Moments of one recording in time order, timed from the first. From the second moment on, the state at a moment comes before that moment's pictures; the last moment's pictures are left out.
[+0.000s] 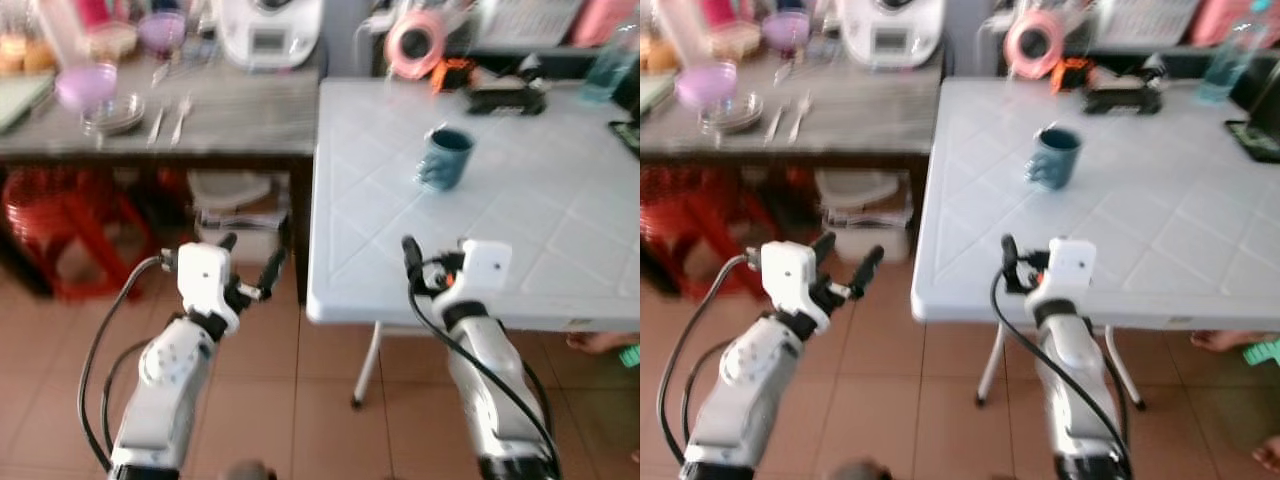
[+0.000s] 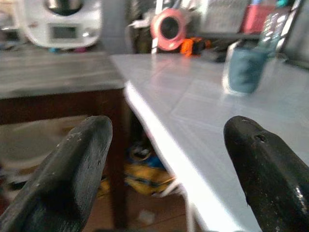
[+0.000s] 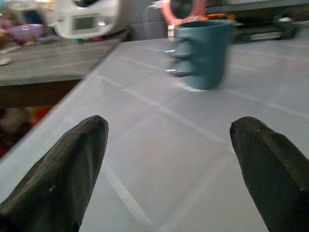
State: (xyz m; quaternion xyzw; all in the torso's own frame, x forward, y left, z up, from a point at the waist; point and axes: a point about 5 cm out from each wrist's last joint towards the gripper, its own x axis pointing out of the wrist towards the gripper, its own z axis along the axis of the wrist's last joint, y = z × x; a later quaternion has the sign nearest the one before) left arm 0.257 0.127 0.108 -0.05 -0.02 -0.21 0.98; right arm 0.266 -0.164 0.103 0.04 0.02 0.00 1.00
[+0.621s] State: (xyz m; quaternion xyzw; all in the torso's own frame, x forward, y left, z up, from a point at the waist) left arm 0.256 0.116 0.109 -0.05 -0.02 -0.22 0.97; right arm 0.266 -0.175 0.104 0.04 0.02 -0.02 1.00
